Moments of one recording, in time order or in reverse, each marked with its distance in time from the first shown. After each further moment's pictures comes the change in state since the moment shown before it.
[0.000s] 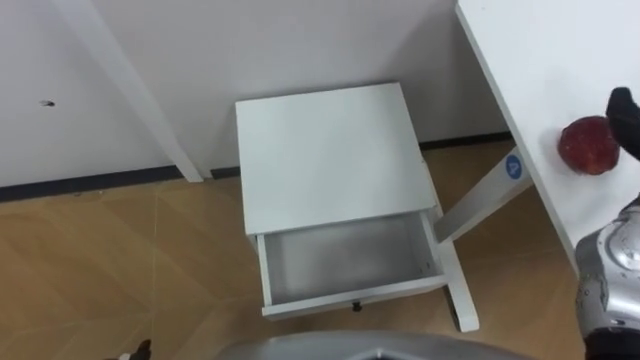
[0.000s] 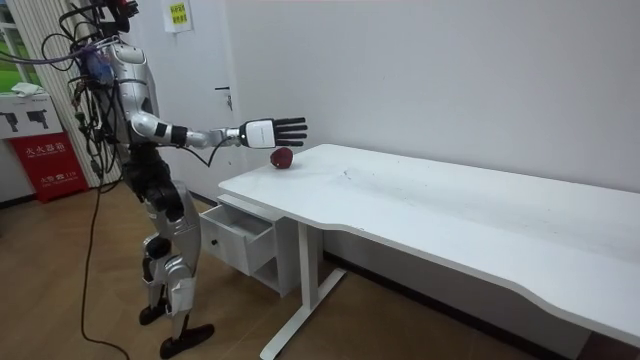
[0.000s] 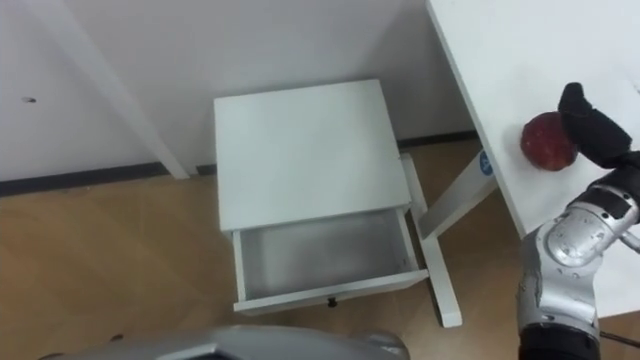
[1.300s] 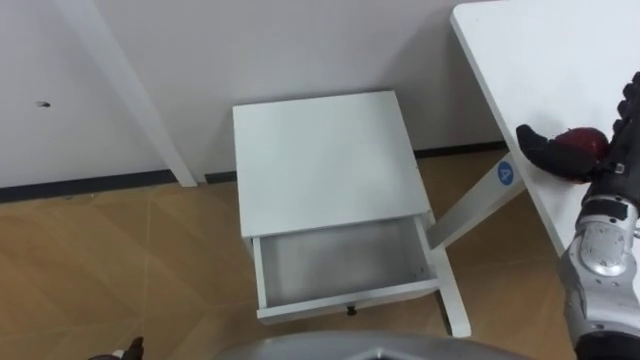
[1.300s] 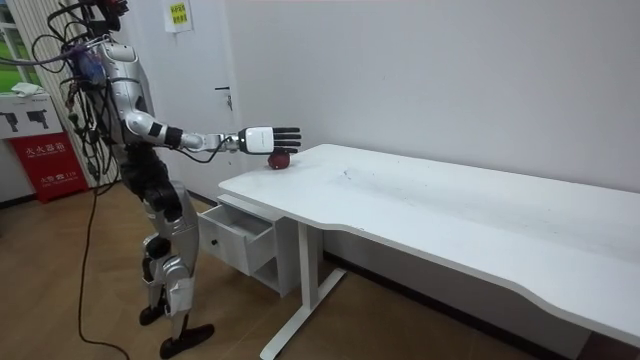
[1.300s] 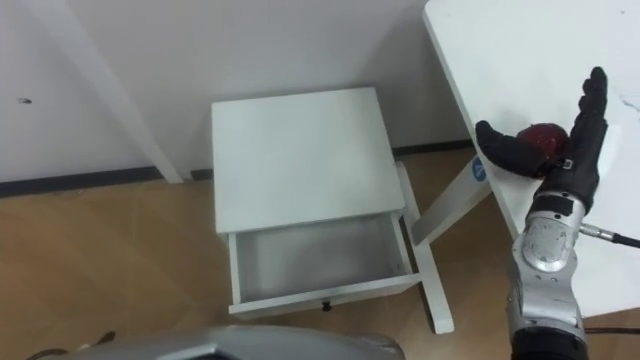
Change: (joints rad) left arm 0.004 0.010 0.002 -0.043 0.031 0.045 0.012; right arm -0.001 0.001 0.031 0.132 -0.194 0.037 0.213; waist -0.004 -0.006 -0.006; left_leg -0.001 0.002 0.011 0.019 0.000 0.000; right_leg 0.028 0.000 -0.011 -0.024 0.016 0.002
